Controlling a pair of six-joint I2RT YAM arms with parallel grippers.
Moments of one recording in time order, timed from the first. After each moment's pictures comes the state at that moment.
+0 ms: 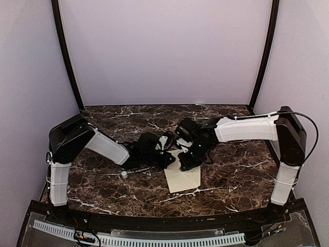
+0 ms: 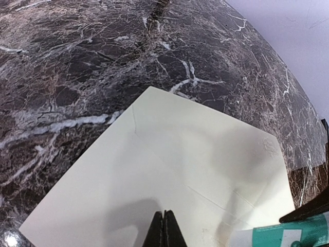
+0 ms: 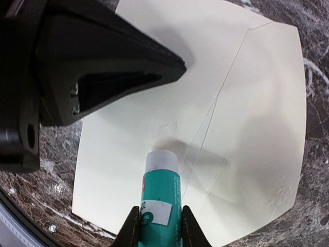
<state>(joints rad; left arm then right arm) -0.87 2.10 1.07 0.42 0.16 -0.42 0.91 1.87 1.33 -0.74 -0.09 0.37</state>
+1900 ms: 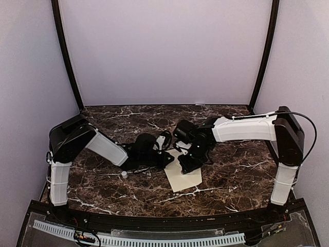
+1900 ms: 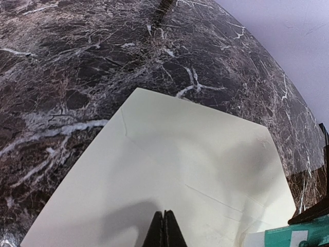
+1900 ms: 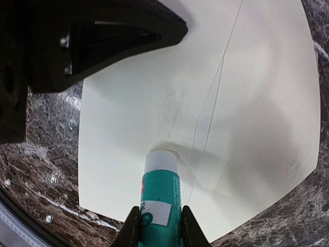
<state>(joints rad) -0.86 2.11 1.03 0.51 0.17 -0.43 0.93 1.87 1.35 -0.84 -0.08 0.38</state>
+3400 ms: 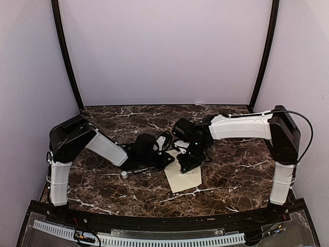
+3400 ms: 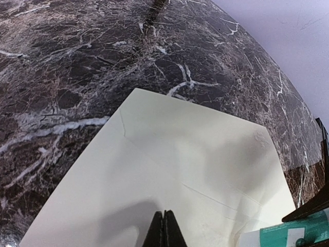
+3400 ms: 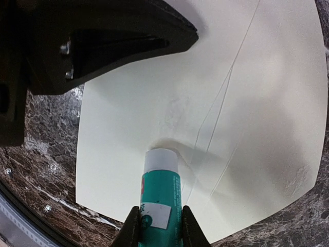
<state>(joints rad) -0.86 2.11 1.03 0.52 0.20 -0.41 0.91 1.91 1.39 -0.88 -0.11 0.33</state>
